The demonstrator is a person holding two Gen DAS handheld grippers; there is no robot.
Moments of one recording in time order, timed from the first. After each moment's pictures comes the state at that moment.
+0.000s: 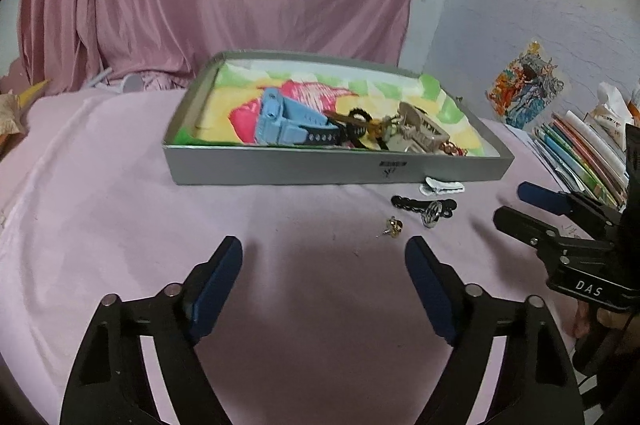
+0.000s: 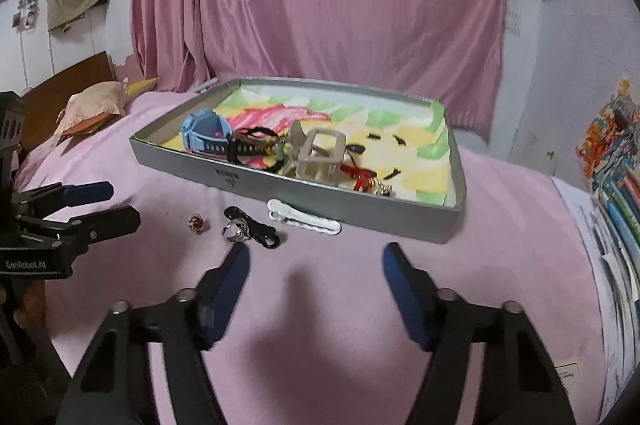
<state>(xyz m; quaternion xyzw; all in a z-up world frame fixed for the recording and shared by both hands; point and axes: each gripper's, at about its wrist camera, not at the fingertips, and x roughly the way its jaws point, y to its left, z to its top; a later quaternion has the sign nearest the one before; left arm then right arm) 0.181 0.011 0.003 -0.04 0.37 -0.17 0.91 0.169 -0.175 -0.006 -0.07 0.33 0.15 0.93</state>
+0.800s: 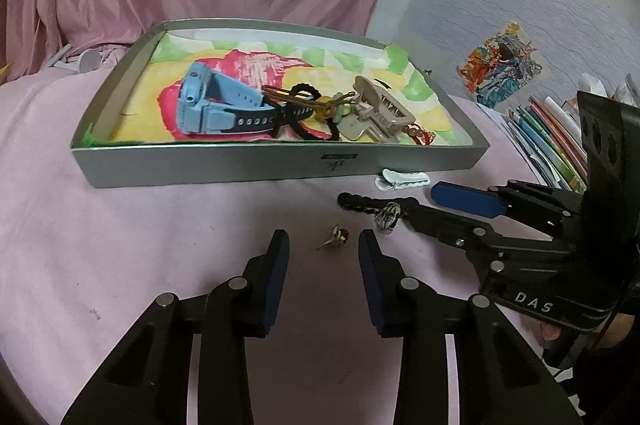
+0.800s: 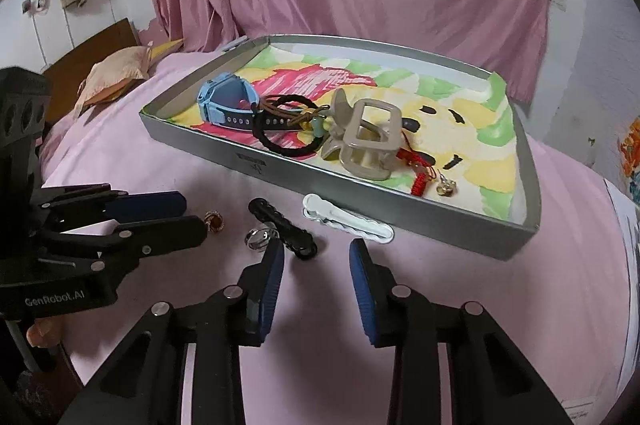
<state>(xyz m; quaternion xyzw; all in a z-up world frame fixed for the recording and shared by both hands) 0.213 -0.017 0.001 -0.05 0.42 -0.23 0.88 0.204 -0.154 -0.014 -0.08 0.41 0.21 0.88</state>
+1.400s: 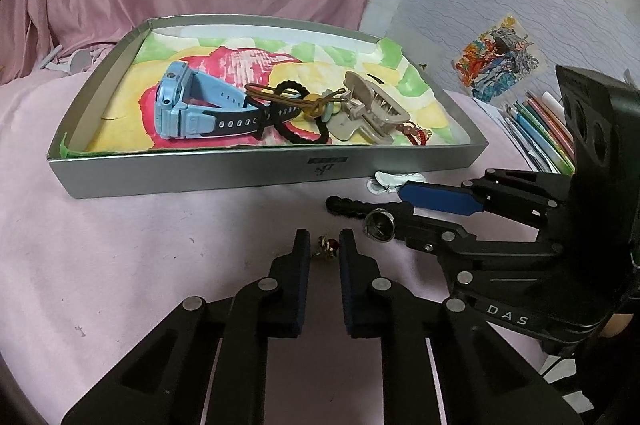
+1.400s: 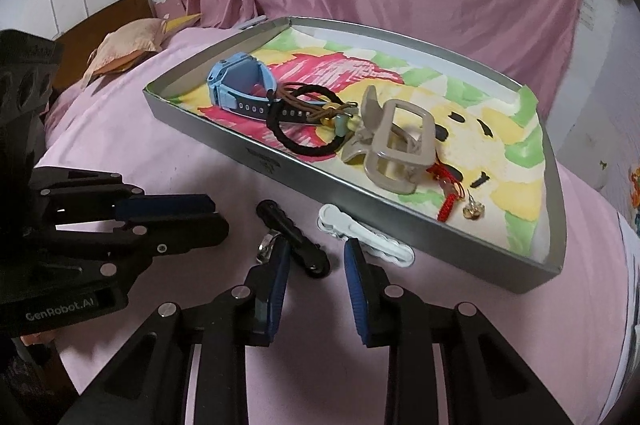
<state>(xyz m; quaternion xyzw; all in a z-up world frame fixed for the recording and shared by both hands) 0.221 -0.025 -0.003 -0.04 0.43 -0.24 0.87 0.220 -0.135 -0.020 -0.13 0.42 0.24 0.87</state>
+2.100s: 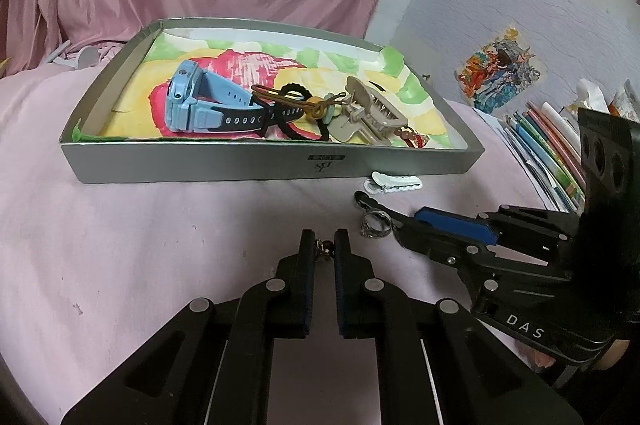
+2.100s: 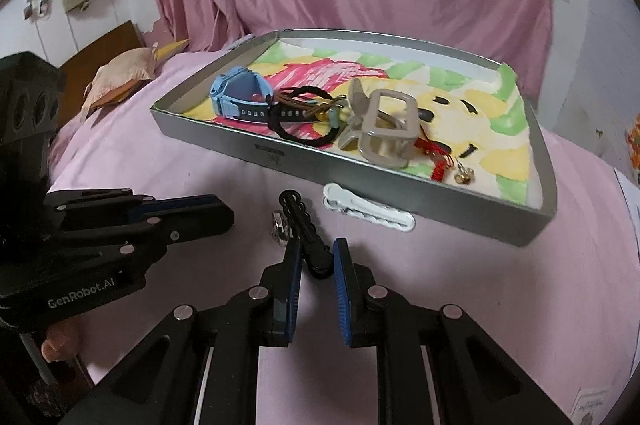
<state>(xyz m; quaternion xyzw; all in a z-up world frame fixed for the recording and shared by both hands) 0.210 -0.022 -0.002 -0.06 0.42 -0.23 0.88 0.199 -0.151 -0.018 -0.06 0.41 0.22 0.88</state>
